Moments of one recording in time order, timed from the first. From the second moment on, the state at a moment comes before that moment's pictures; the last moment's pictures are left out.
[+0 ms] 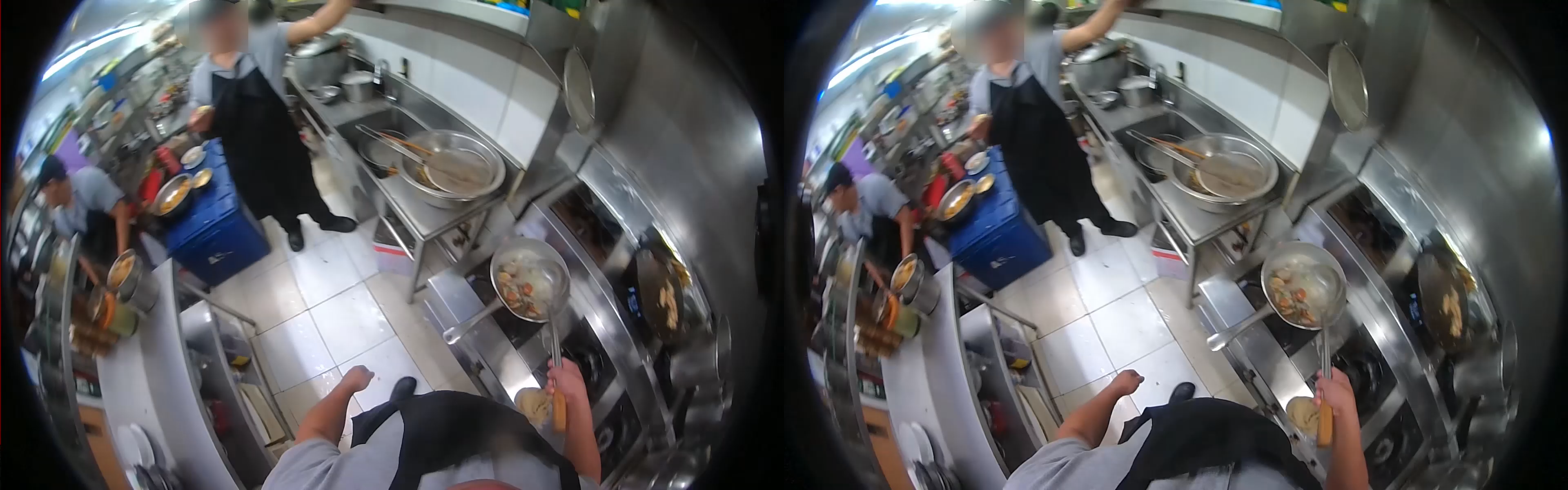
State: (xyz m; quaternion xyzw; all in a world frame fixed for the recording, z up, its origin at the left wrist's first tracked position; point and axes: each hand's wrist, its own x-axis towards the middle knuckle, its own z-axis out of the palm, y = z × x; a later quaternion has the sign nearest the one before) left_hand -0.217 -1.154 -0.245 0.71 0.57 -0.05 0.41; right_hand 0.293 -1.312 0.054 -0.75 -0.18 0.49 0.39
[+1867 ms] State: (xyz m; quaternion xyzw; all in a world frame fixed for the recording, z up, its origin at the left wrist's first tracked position) left_hand -0.088 -2.468 0.027 -0.32 0.93 -0.09 -0.13; right_hand -0.126 -1.876 -0.087 0.19 -0.88 0.28 -0.33
